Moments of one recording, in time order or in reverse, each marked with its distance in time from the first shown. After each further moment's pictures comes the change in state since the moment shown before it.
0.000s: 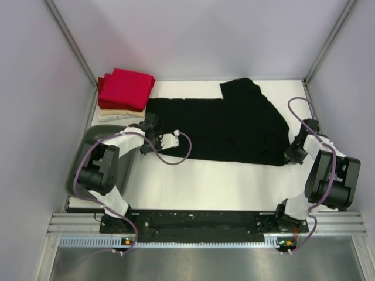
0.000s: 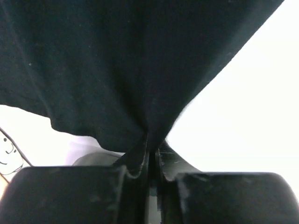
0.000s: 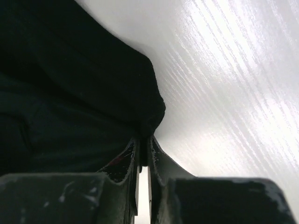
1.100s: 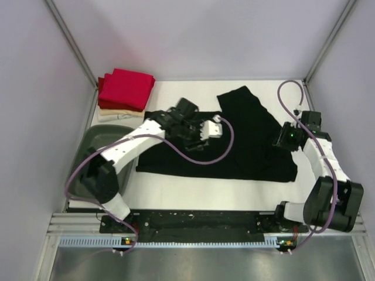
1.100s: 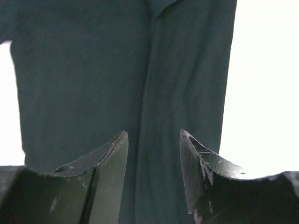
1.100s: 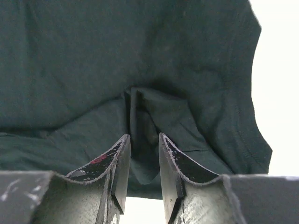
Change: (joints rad) left arm -0.332 -0.090 0.419 -0.200 0.481 -0.260; right arm 0.086 -0.285 0.045 0.016 -0.287 -0.169
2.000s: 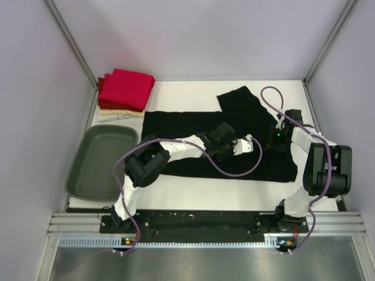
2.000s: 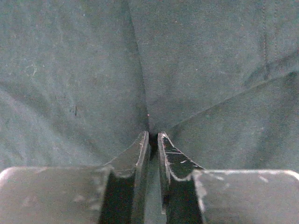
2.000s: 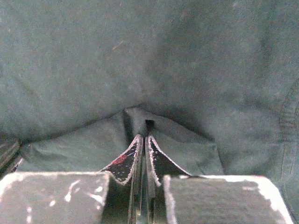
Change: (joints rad) left arm -0.288 0.502 0.044 0.583 -0.230 -0.211; right arm 0.104 0.358 0.043 0.069 -0.034 -0.027
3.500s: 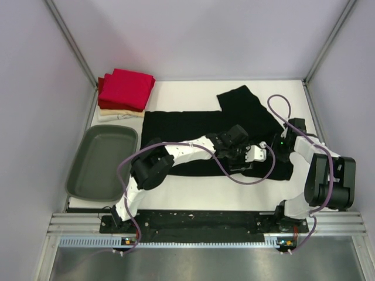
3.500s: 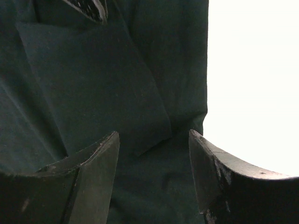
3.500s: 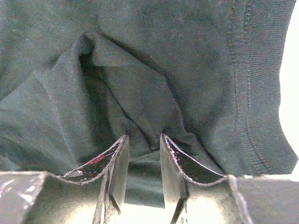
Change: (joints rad) left arm -0.084 0.040 0.172 -0.153 0.172 0.027; right arm -0.038 -0.102 -0.126 -0.015 0.078 0.085
